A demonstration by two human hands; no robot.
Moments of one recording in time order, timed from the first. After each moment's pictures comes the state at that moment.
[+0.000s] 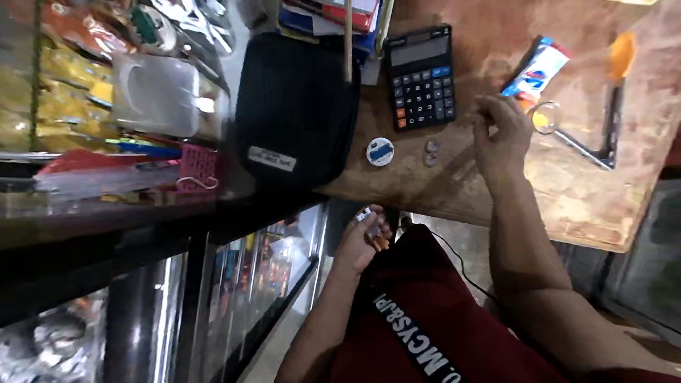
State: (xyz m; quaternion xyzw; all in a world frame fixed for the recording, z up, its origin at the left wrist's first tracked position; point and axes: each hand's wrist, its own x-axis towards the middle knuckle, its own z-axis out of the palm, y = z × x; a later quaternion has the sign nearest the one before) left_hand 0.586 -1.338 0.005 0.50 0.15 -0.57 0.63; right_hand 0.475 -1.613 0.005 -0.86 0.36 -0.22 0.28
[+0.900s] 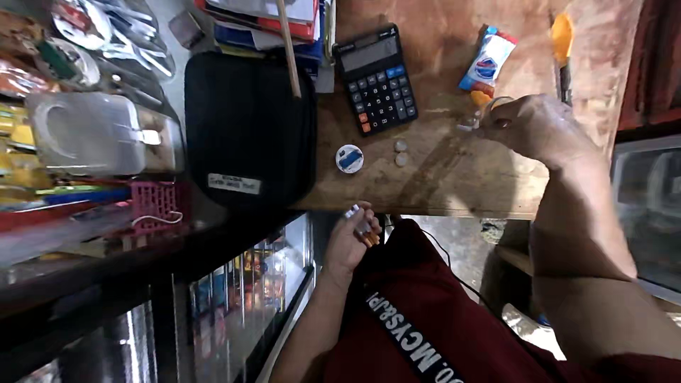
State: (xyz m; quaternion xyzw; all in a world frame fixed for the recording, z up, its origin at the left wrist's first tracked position) left_hand 0.589 -1.364 -0.003 0.48 0.14 -0.60 0.62; right_hand 0.406 -1.679 0.054 -0.89 0.36 0.10 0.25
